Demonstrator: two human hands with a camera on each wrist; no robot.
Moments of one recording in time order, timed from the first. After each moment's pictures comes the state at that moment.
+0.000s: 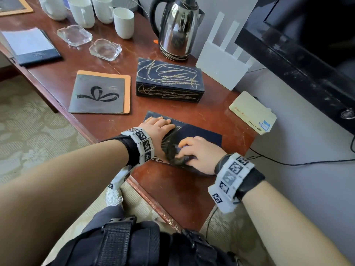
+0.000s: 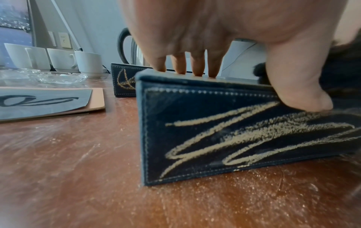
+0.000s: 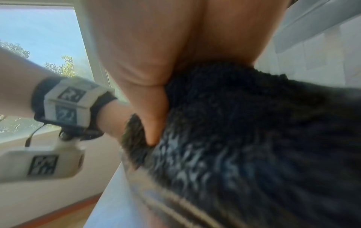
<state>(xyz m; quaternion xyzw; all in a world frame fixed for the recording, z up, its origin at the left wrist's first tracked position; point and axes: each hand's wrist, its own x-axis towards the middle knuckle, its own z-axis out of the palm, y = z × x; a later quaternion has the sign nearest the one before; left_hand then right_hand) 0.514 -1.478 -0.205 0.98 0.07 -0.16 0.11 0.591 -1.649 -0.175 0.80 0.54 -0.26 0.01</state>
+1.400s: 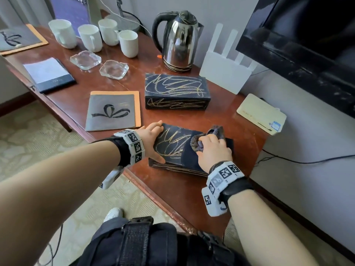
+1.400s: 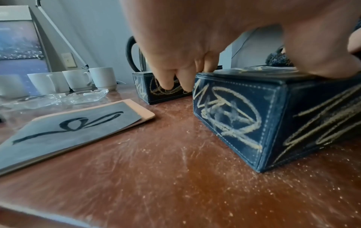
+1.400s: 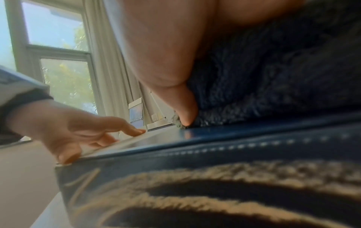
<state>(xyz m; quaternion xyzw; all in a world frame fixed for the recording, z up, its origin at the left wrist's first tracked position) 0.504 -1.422 -0.205 0.95 0.11 -0.25 0.13 0.567 -1.624 -0.191 0.96 0.26 -0.13 -0.01</state>
